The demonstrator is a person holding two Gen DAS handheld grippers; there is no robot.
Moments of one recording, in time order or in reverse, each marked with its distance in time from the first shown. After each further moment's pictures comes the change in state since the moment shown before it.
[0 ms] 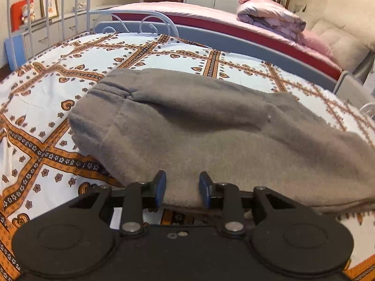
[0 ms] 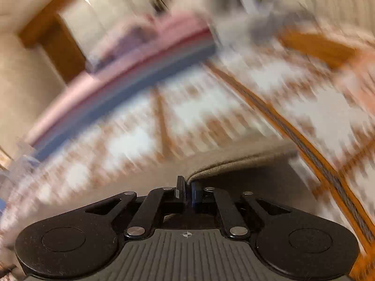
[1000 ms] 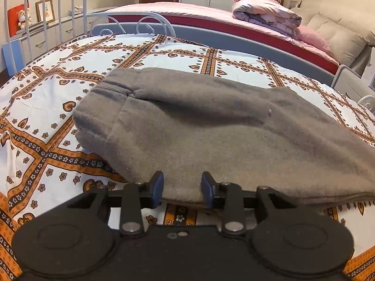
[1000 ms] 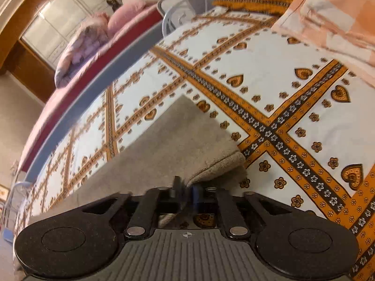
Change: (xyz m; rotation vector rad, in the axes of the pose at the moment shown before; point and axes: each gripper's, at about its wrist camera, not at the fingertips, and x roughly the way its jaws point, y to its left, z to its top) left arm -0.003 -0.001 -0.005 0.053 0.002 0.017; right arm -0.012 -0.077 -0.001 0.198 0.013 -0.039
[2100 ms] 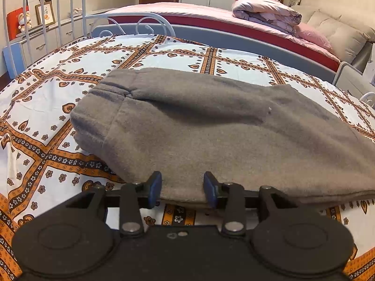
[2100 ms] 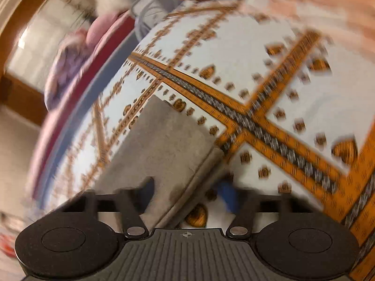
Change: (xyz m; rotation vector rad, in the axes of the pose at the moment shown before) left arm 0.001 -0.005 0.000 0.014 -0.001 0.018; right arm -0.004 -0.021 0.017 0.127 0.021 -0.002
